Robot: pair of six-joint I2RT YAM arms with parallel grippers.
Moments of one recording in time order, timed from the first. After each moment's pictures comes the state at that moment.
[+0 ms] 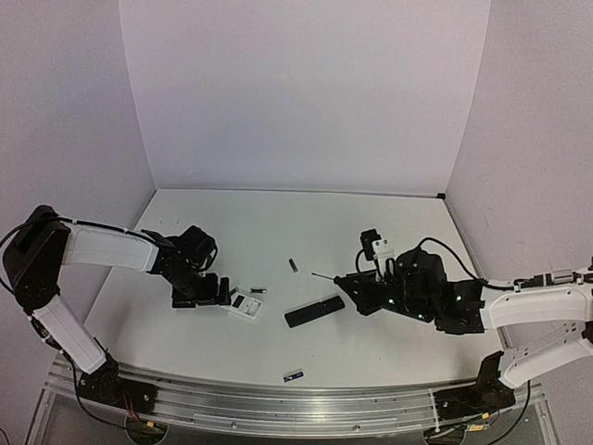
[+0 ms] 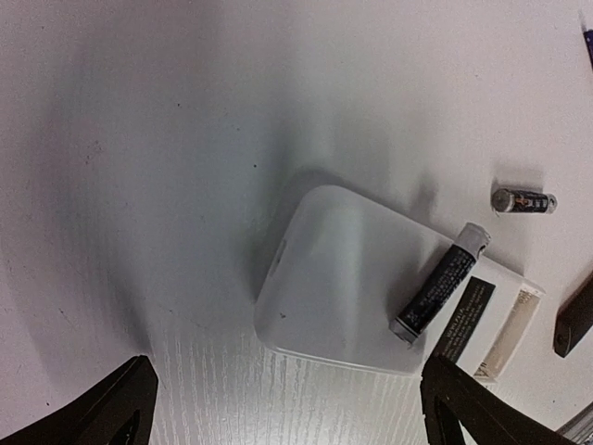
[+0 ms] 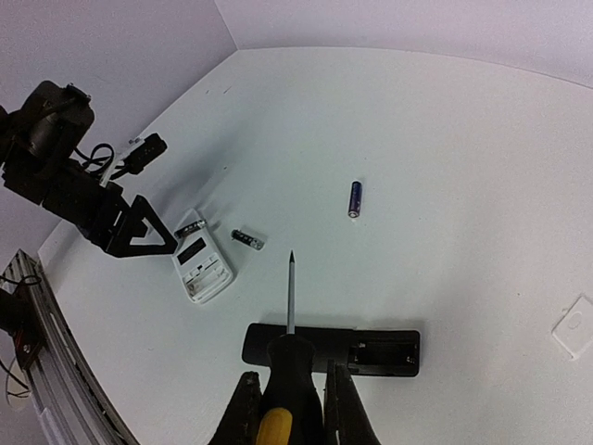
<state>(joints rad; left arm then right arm) -0.65 1.60 0.85 -0.48 0.02 -0.67 1.03 1.22 0.59 0.18 0.21 0.46</state>
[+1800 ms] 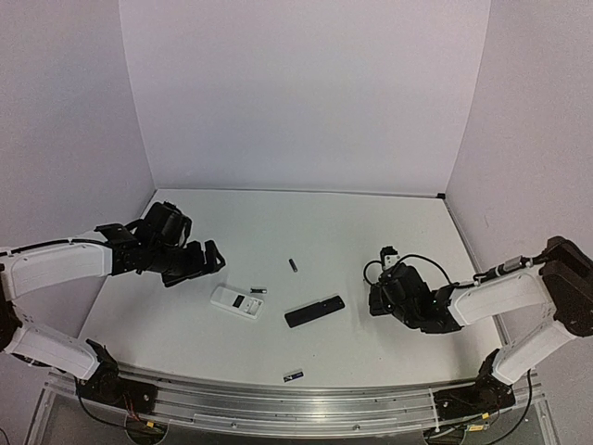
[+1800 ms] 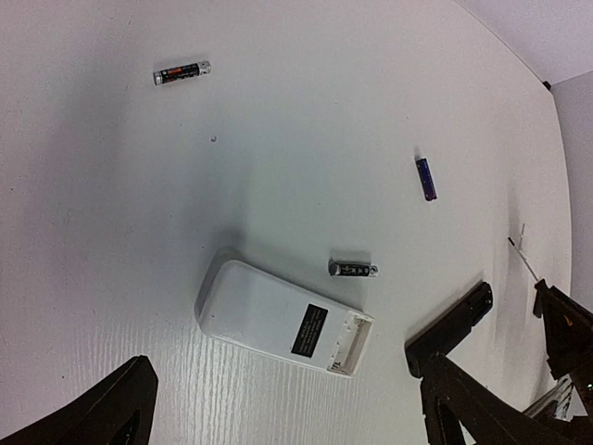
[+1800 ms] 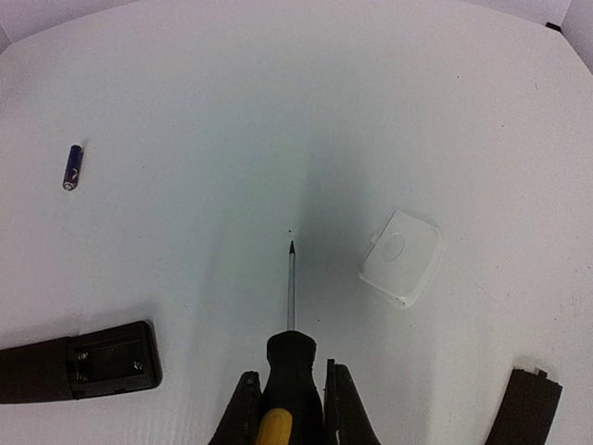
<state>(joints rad) -0.65 1.25 0.82 -0.44 -0.05 -0.79 0.87 1.49 0.52 0.21 0.53 0.51</state>
